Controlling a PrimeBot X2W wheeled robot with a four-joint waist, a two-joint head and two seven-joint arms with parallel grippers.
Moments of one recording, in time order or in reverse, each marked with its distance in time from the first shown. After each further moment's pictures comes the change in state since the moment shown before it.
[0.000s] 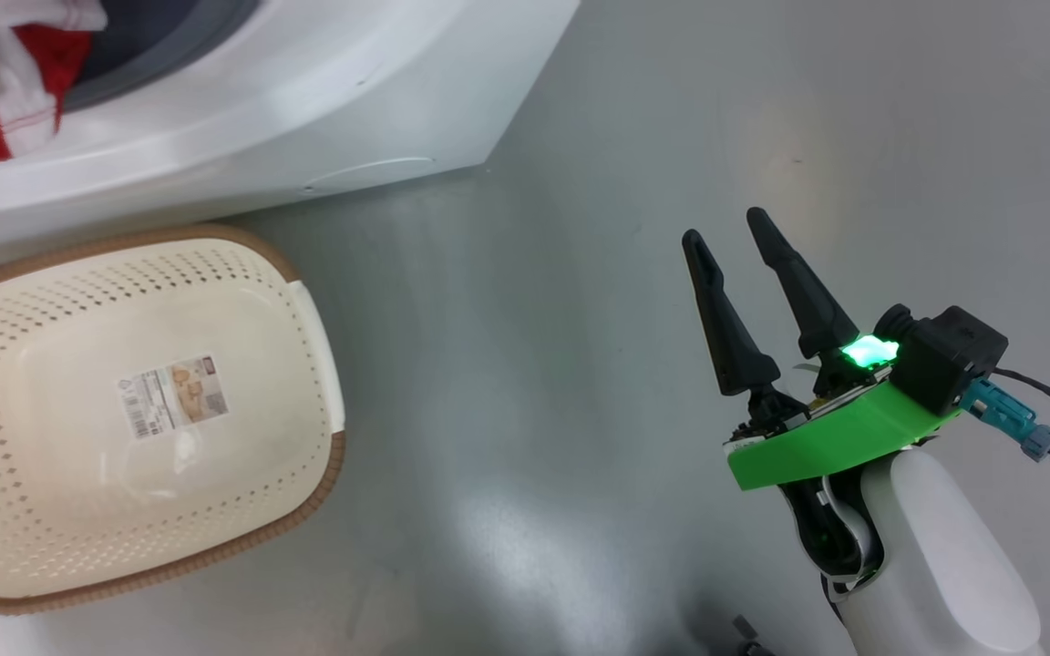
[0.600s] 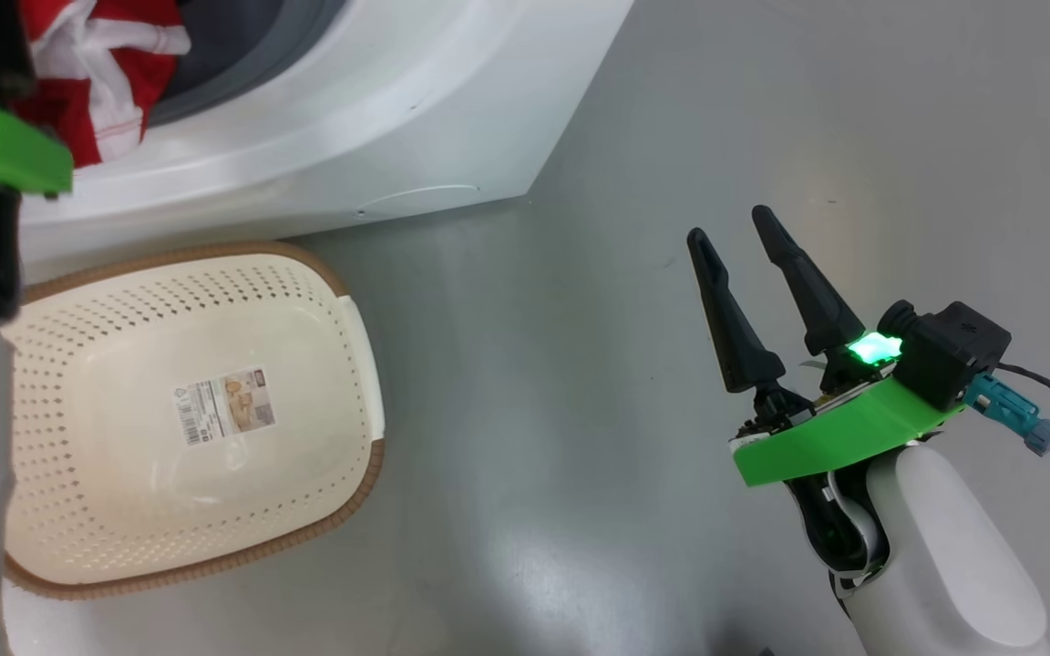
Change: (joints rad) left arm 0.224 -0.019 0.021 -0.188 -0.022 0.000 0.000; right arm -0.012 -0.018 0.004 0.016 0.000 0.000 0.000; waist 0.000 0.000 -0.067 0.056
